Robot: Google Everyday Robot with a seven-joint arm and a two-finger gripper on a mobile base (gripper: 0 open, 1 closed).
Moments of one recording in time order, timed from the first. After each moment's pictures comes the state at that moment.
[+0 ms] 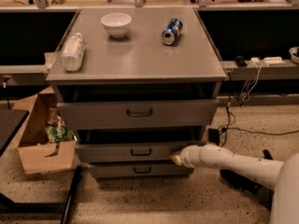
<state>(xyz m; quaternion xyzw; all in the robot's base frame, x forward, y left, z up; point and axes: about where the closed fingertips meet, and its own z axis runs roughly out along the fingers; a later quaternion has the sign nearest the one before) 0.631 -0.149 0.377 -0.30 0.88 0.15 0.33</state>
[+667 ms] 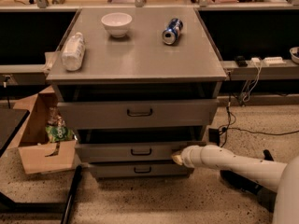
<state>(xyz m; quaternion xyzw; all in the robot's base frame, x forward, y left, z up) 0.633 -0.151 0.379 -0.30 0.88 0.15 0.33</state>
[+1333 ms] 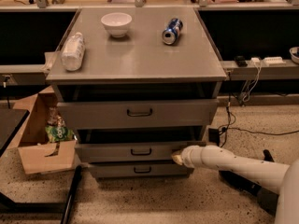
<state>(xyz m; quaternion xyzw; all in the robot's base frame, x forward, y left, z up) 0.631 -0.152 0.381 -0.30 0.88 0.15 0.34</state>
